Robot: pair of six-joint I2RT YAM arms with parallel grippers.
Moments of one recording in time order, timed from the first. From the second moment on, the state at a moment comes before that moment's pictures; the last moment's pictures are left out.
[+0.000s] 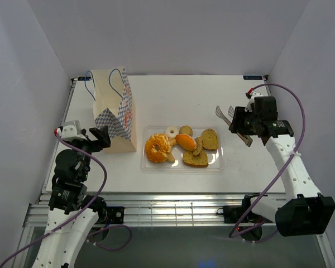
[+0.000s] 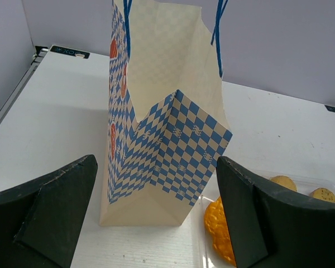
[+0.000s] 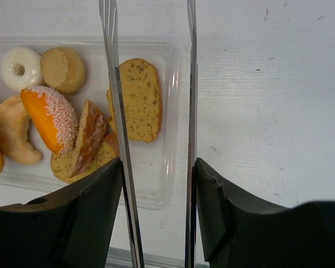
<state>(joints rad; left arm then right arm) -0.24 0.38 0.66 -0.26 -0.24 -0.23 0.10 1.15 1.08 -0.71 -0.12 0.15</state>
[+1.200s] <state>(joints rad) -0.24 0.37 0.65 -0.26 -0.25 -0.23 0.40 0.97 0.92 -0.85 -0.16 0.27</state>
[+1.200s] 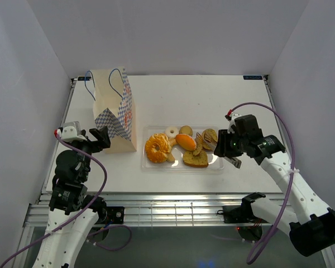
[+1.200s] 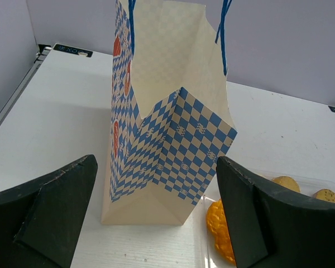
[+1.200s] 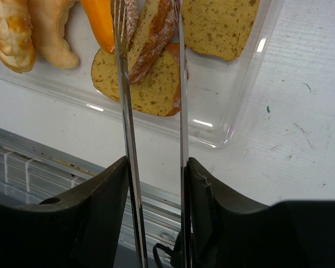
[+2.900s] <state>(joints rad) -0.26 0.87 1.14 -0.28 -0.46 -0.18 0.68 1.34 1.66 -0.90 -0.22 0.25</state>
